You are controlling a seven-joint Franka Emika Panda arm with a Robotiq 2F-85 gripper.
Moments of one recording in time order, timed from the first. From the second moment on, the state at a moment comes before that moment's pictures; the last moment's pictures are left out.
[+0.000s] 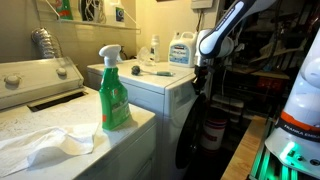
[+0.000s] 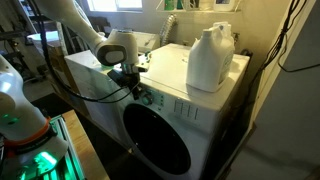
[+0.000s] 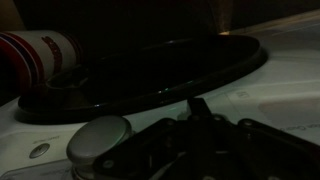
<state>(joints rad) -0.04 -0.05 -0.07 -2.63 0.01 2.59 -0.11</state>
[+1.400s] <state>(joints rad) -0.07 -0.20 -0.06 -2.64 -0.12 2.29 -0.02</state>
